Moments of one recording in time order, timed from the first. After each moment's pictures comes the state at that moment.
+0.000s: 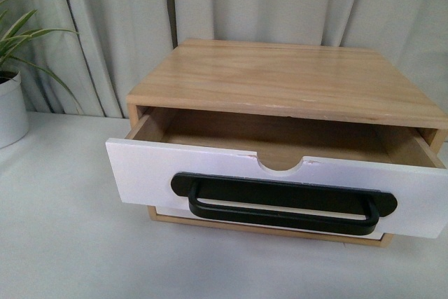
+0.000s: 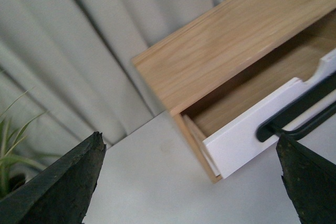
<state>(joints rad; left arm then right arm) -0.08 0.71 0.28 0.38 0.38 0.52 -0.08 0.76 0.21 0.52 -0.49 -0.27</state>
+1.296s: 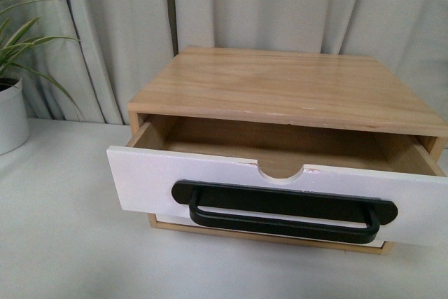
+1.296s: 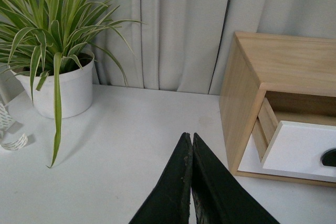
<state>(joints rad) 0.00 0.33 0.04 0.29 0.00 0.00 0.00 0.29 0.01 0.29 0.00 -0.01</state>
